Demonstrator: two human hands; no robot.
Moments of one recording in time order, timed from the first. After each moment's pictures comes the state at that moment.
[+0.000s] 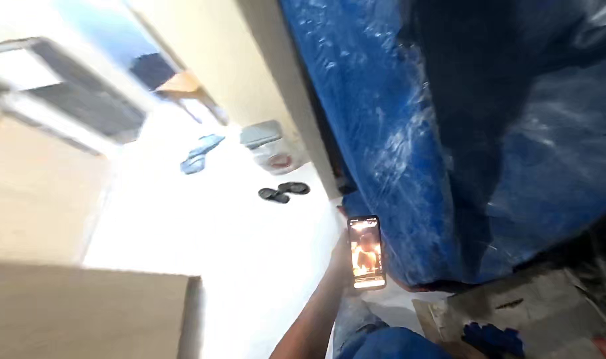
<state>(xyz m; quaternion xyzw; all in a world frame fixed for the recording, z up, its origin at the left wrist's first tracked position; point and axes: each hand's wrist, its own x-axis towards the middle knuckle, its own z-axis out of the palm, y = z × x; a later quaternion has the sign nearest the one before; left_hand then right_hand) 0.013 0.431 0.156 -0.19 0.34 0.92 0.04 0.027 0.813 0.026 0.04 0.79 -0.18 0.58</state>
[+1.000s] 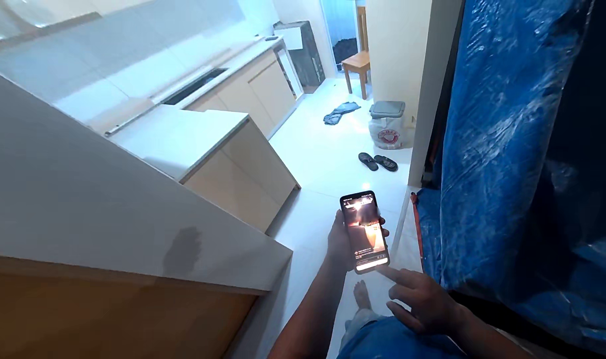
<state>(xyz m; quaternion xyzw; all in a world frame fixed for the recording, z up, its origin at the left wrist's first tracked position) 0.228 0.583 0.248 -0.18 0.31 0.88 -0.31 0.071 0.748 0.214 -0.81 0.43 -0.40 0.09</state>
